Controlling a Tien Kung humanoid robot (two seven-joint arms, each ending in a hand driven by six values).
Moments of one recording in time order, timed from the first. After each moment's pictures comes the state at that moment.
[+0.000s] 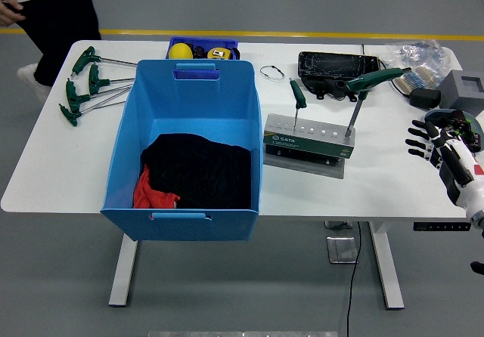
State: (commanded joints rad) left arm -0.03 0.08 -0.73 -0.18 0.25 0.32 0.03; right arm 0.01 -0.16 1.58 1.38 -1.28 0.11 0.04
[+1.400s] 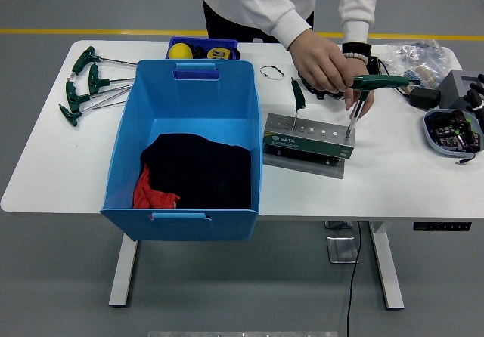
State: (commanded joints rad) left arm -0.04 0.08 -0.73 -0.18 0.24 0.32 0.03; right arm 0.06 -0.24 1.58 1.42 -1.42 -0.17 0.20
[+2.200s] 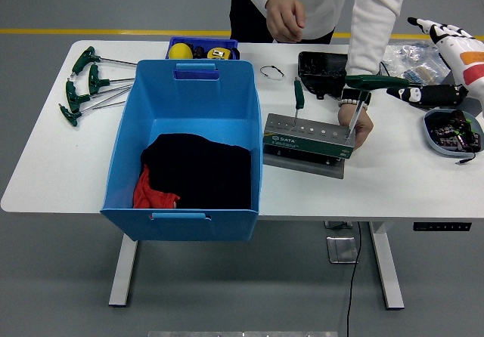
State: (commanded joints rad) left arm -0.04 0.09 -0.71 -0.18 0.23 0.32 0.04; right arm 0.48 -0.50 1.18 1.35 -1.99 -0.08 0.09
